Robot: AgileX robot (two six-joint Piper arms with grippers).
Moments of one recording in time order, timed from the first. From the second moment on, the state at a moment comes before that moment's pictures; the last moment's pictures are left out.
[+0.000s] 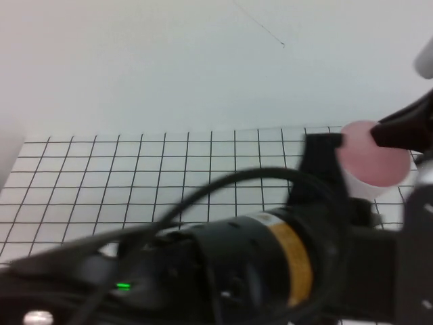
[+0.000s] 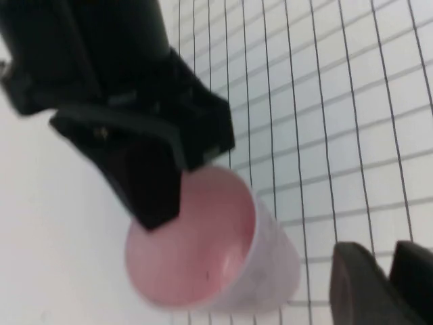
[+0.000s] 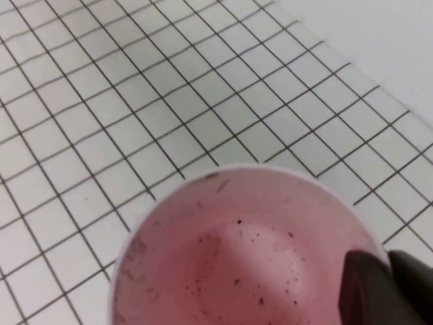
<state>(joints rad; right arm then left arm) 0.21 1.29 -1.17 0.63 0.82 -0.97 -1.27 1.31 -1.22 0.66 0.54 0.17</state>
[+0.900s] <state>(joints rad) 0.30 1.87 -1.21 0.55 0.50 -0.98 -1.27 0.88 -0.79 0.57 0.68 -0.73</state>
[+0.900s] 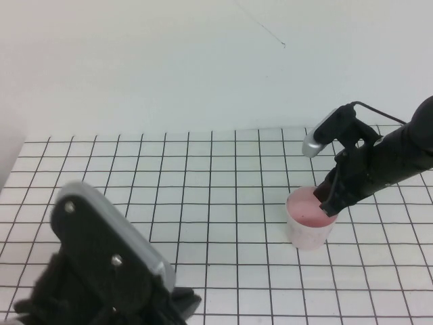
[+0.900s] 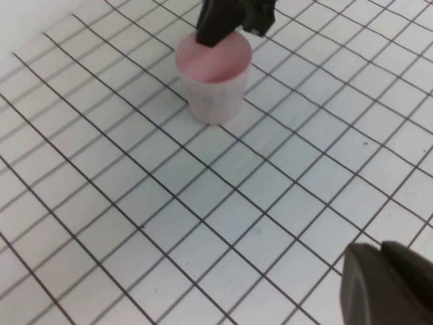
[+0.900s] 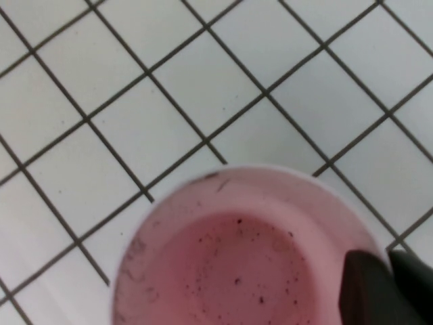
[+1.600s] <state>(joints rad) 0.30 1.62 -1.21 0.53 0.51 -0.86 -1.27 0.88 -0.77 0.86 0.59 -0.90</state>
